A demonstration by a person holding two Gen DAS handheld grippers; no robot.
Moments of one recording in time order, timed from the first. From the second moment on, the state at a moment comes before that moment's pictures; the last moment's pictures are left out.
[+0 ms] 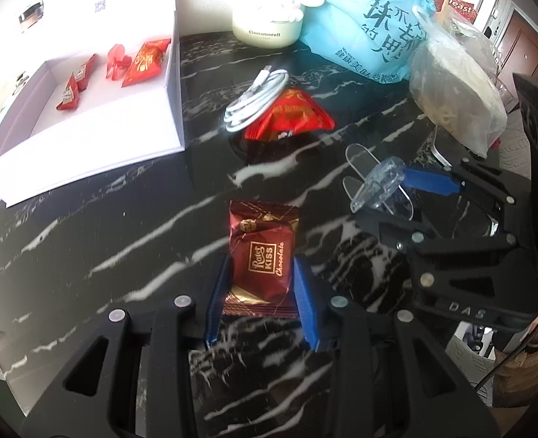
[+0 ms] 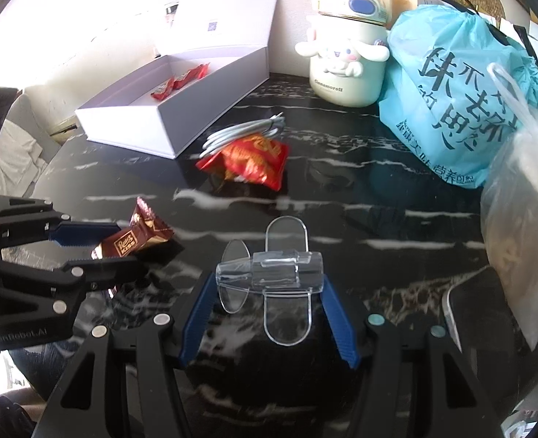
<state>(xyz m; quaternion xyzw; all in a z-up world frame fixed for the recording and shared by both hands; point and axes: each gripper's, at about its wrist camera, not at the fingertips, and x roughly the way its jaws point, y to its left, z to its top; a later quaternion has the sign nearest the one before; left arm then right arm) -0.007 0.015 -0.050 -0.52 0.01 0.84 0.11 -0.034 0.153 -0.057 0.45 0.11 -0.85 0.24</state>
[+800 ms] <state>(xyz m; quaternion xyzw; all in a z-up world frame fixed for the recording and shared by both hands) 0.006 0.017 -0.050 -0.52 0.04 0.85 0.10 0.001 0.152 -0.060 0.43 0.11 -0.87 0.22</state>
